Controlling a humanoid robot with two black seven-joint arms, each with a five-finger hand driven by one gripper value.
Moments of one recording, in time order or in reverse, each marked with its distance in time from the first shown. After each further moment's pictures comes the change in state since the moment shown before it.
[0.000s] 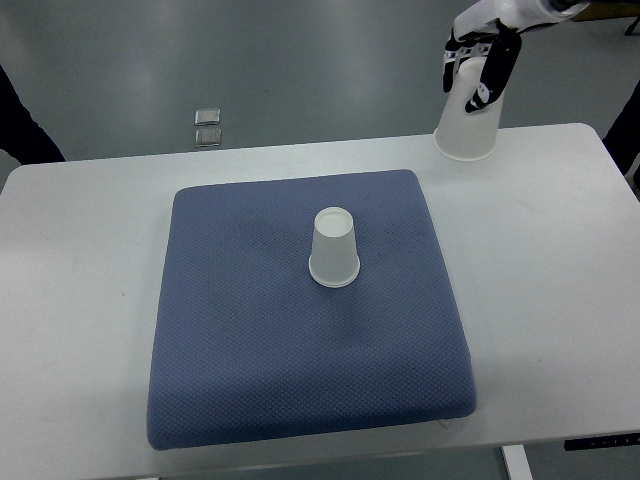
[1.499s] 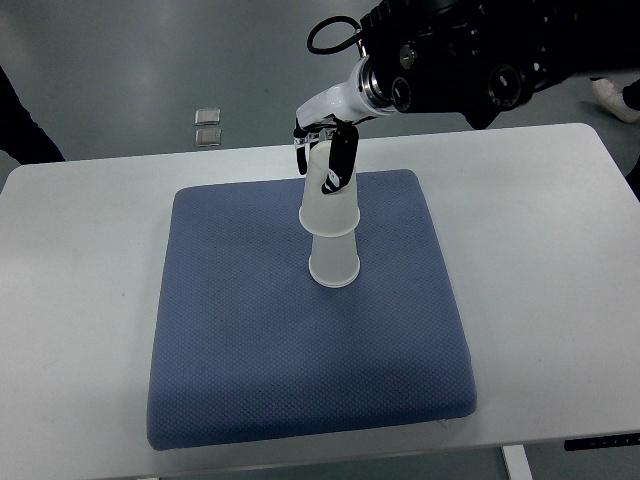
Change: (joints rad) left arm 0.000 0.000 0.000 0.002 -0.001 0.002 0.000; right arm -0.082 0.281 0.136 0.005 0.142 -0.114 -0.002
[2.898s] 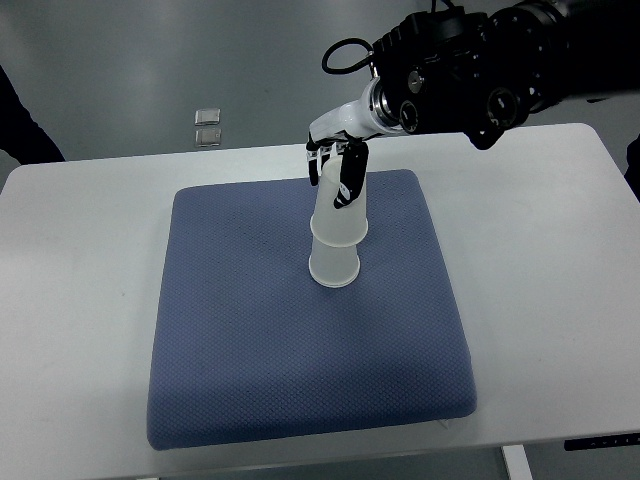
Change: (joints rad) left arm 0.001 0.000 -0.001 0.003 0.000 0.000 0.000; right arm -0.060 0.000 -0.012 0.000 0.000 -0.044 0.000
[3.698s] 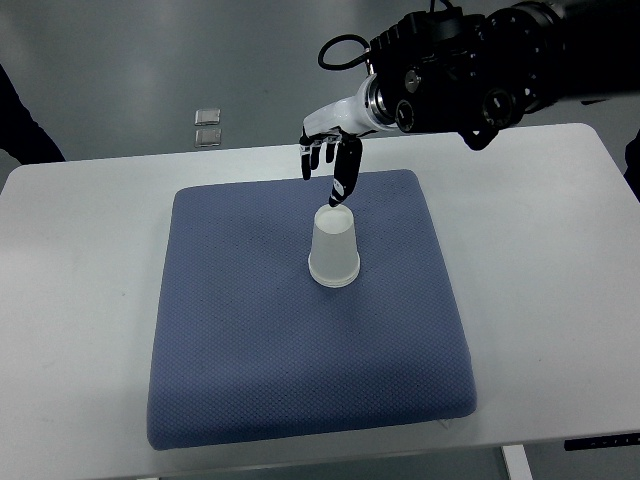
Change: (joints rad) left arm 0.000 0.000 0.001 -0.002 0.000 0.000 0.000; right arm -0.033 0.000 0.015 -0.034 0.010 -0.049 0.011
